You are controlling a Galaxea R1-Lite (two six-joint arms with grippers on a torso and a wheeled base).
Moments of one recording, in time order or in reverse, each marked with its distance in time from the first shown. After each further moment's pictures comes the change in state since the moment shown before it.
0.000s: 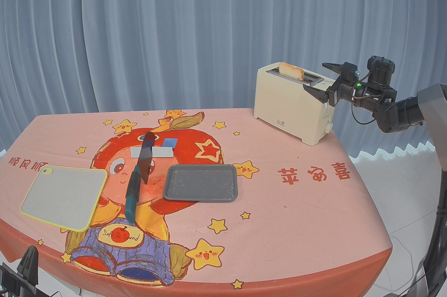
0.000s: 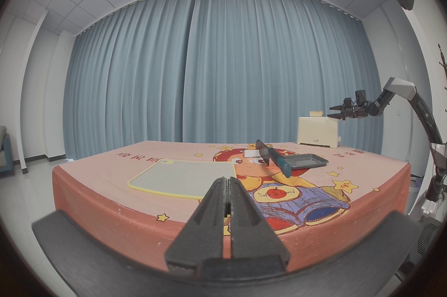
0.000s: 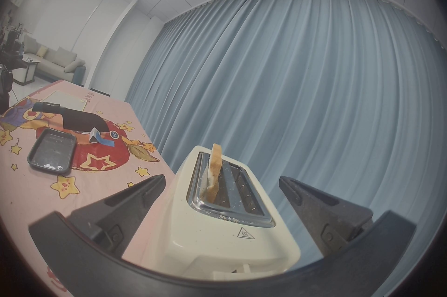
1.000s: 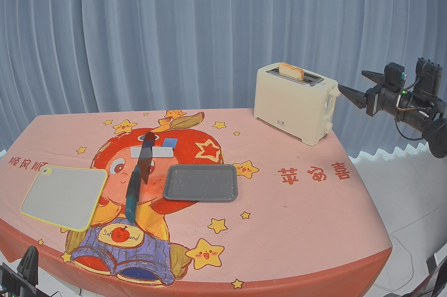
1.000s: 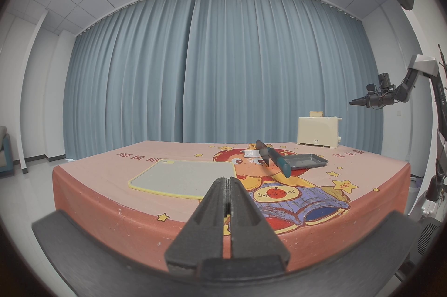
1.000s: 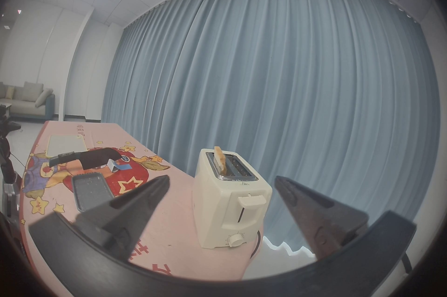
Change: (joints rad) left arm 0.001 0.000 0.000 0.000 0.000 0.000; right arm 0.008 -0.520 0.595 -0.038 -0.201 0.208
